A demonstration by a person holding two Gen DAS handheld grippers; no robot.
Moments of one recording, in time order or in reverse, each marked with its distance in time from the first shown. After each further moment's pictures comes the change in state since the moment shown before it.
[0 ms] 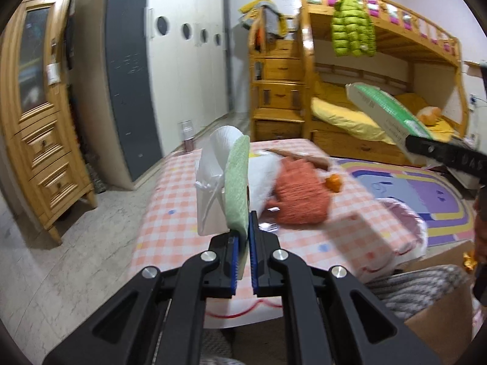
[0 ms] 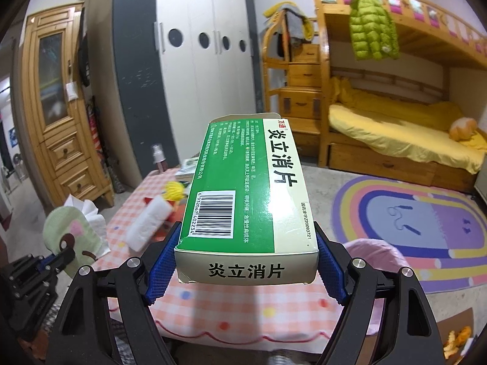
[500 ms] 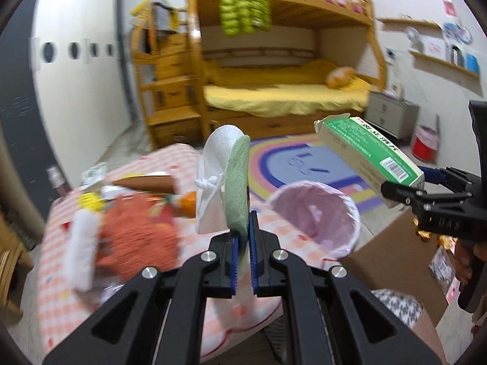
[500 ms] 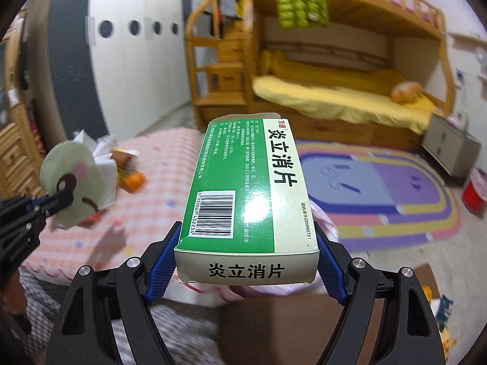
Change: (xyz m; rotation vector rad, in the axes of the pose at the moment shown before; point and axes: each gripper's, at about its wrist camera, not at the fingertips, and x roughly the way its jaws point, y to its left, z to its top) left arm 0.071 -0.162 0.021 0.280 0.055 -0.374; right arm -0.021 -0.129 -0.066 0.125 0.124 -0.272
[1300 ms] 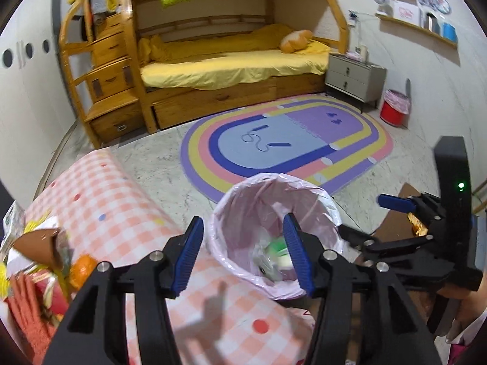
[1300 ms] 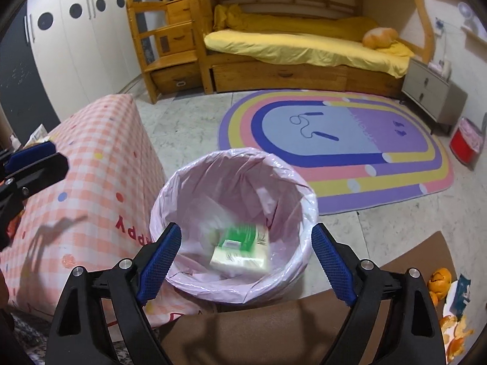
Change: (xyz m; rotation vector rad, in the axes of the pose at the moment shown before) left arm 0.131 -0.050 0.048 0.105 0.132 -0.175; right arm 0.112 -0.062 -0.015 0.136 0.181 -0.105
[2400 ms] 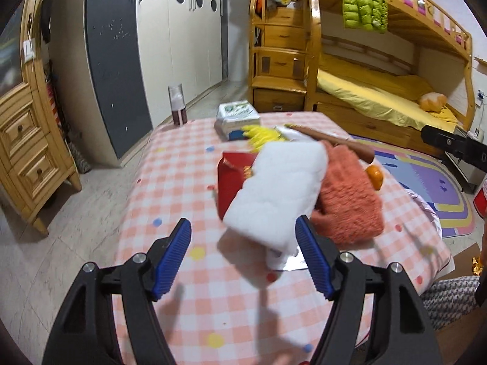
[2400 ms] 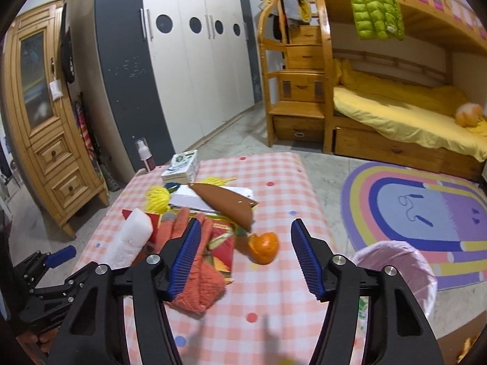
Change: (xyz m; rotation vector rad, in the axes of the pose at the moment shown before) left arm -0.185 0.199 -0.155 -0.472 -0.031 0.477; right arm -0.086 0.243 0.038 -0.259 -0.214 0.393
